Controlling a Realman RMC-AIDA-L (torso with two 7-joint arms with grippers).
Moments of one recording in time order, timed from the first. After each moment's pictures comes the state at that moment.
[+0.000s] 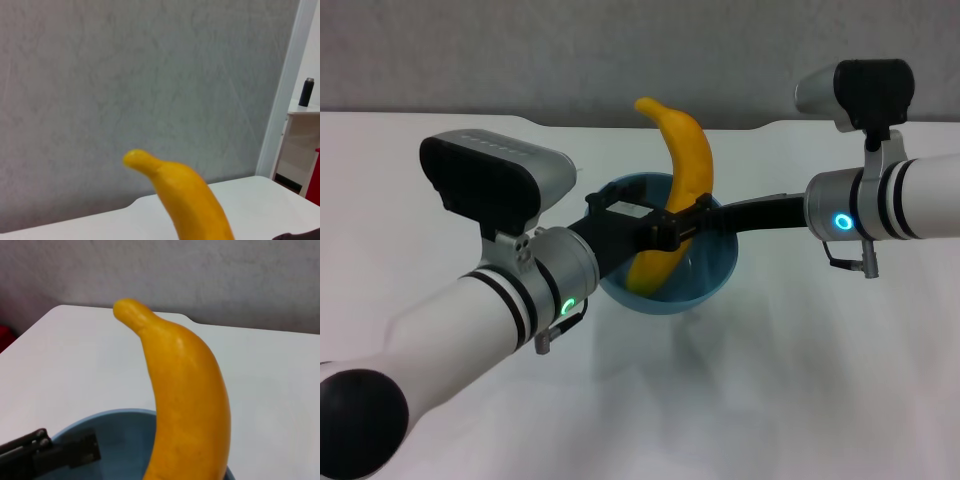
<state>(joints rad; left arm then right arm) -0.35 -2.04 -1.03 -1.22 2.08 0.00 0.45 0.79 2.01 -1.50 -0.64 1.25 0.73 -0.75</state>
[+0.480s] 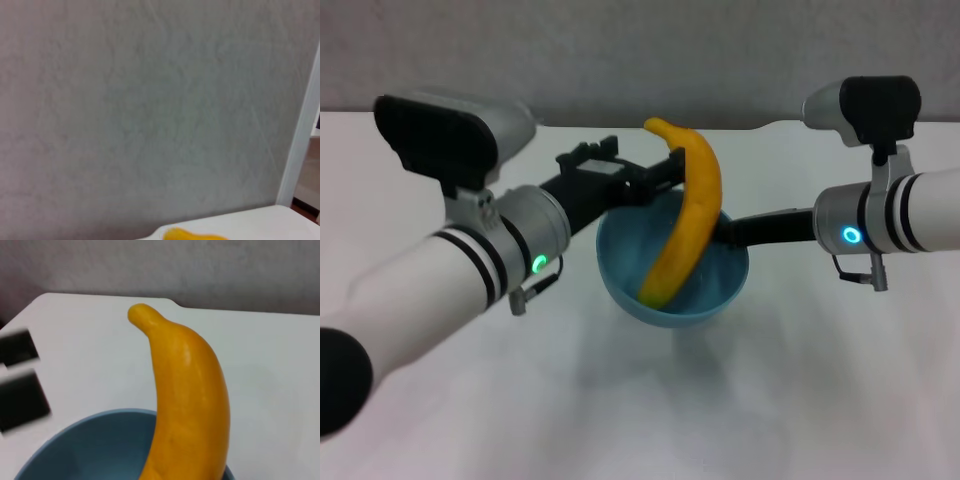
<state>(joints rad) -0.34 -2.03 -1.13 -1.28 2.08 -0.06 0.46 0.78 2.01 -1.50 -0.60 1.25 0.73 -0.76</state>
